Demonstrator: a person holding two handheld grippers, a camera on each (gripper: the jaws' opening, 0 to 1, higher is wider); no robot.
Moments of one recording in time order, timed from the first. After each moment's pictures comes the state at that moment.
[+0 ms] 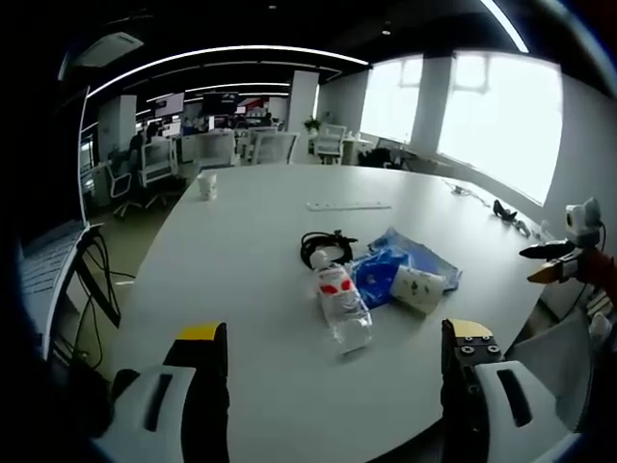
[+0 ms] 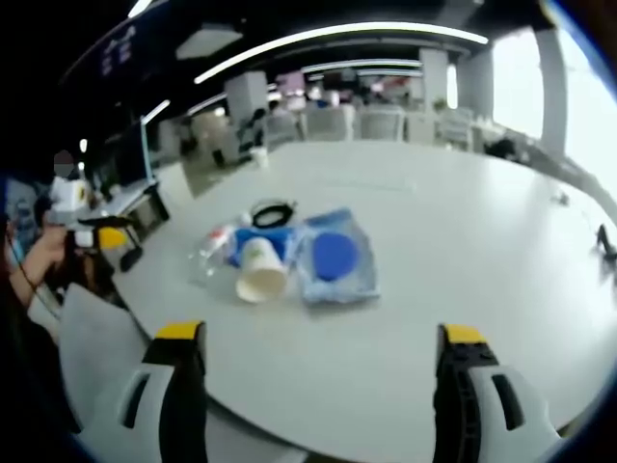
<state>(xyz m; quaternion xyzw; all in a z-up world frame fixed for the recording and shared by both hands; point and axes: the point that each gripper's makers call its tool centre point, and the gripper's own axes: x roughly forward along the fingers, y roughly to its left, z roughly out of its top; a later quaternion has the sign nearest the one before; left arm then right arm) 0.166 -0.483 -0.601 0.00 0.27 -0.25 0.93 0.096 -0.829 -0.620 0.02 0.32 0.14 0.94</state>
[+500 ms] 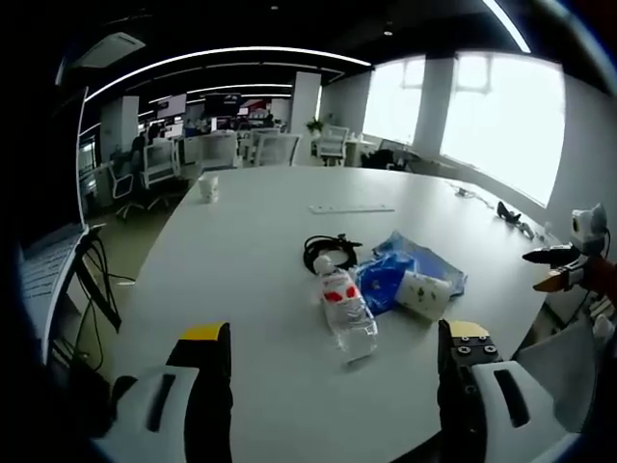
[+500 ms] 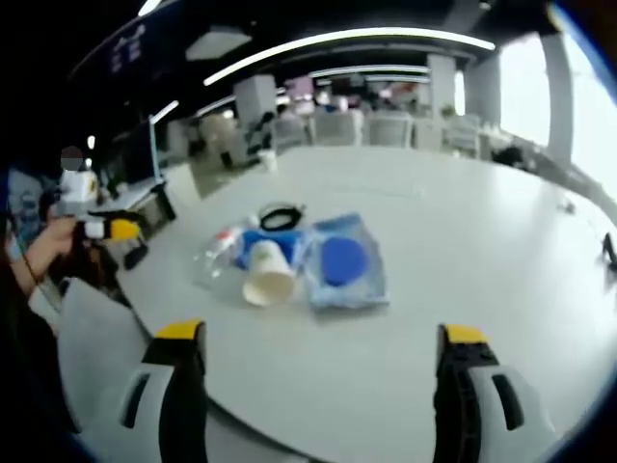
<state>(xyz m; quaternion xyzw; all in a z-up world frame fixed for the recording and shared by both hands) 0.181 -0.484 -0.603 0.00 0.27 -0.24 0.93 0.101 -0.817 -0.622 0.01 0.30 0.16 0.94</state>
